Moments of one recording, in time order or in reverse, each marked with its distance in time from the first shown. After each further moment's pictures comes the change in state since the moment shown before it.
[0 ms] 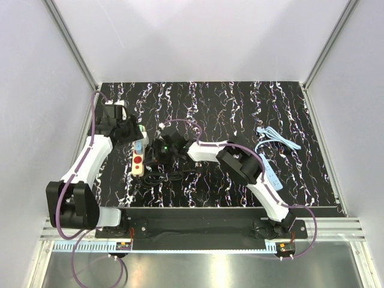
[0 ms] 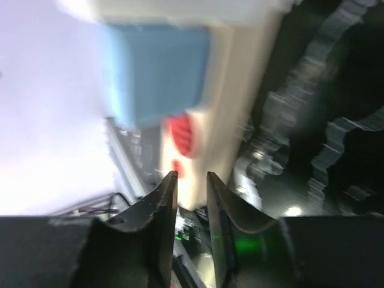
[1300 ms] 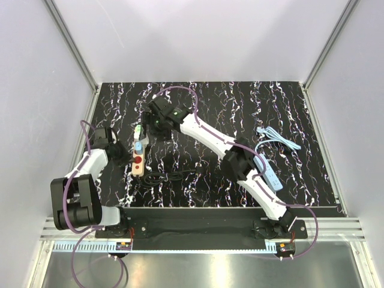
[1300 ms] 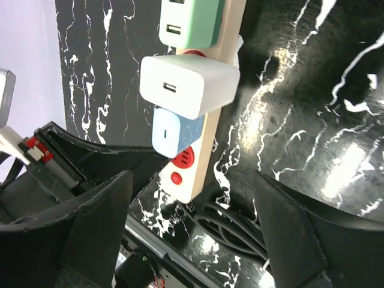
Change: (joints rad) left arm 0.210 0.011 -0.328 0.155 0.178 -0.159; right arm -0.037 0.170 0.918 -1.044 0.275 -0.249
